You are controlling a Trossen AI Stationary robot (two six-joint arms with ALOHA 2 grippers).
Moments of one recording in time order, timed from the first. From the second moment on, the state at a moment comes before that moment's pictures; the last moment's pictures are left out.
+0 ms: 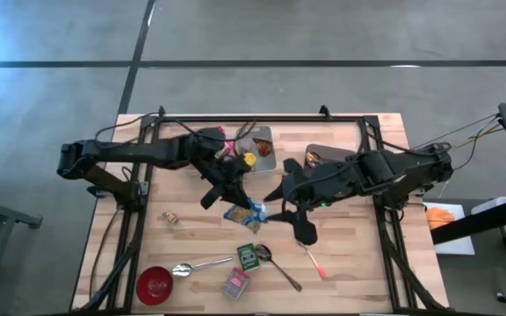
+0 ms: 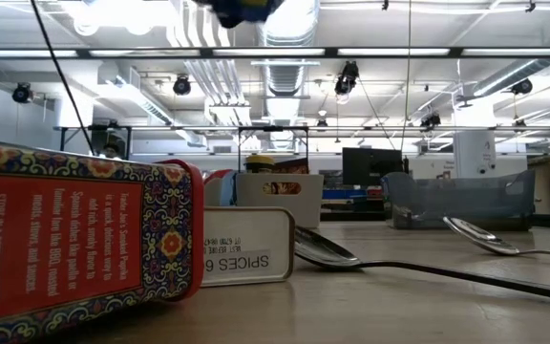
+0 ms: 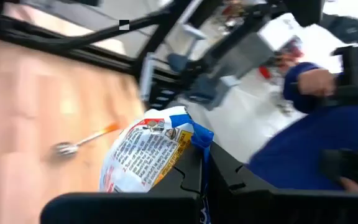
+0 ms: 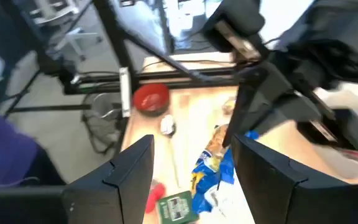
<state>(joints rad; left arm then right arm) 0.09 1.43 1.22 -0.19 0.78 -0.39 0.33 1.61 1.92 -0.81 0.14 0.29</state>
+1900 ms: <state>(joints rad) 0.38 1.06 1.02 -0.87 -0.64 -0.50 0.33 1.61 1.79 -0.86 0.18 0.35</state>
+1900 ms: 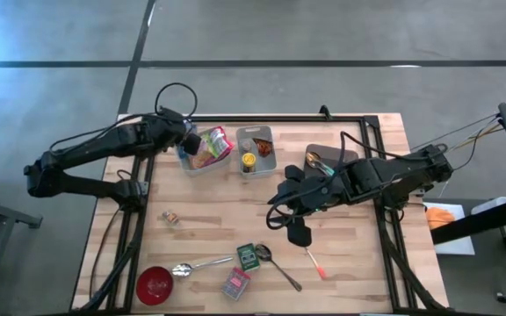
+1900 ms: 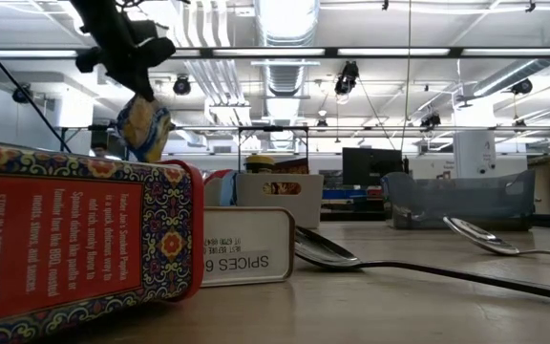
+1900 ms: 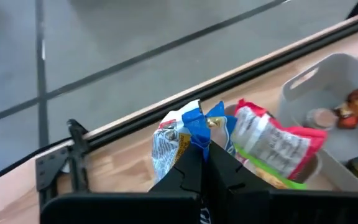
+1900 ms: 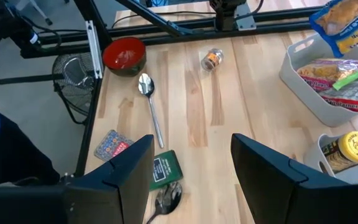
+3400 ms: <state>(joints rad) 0.27 1.47 1.01 -0.87 -0.54 -0.64 0.33 1.61 1.77 -0.86 0.18 0.39</state>
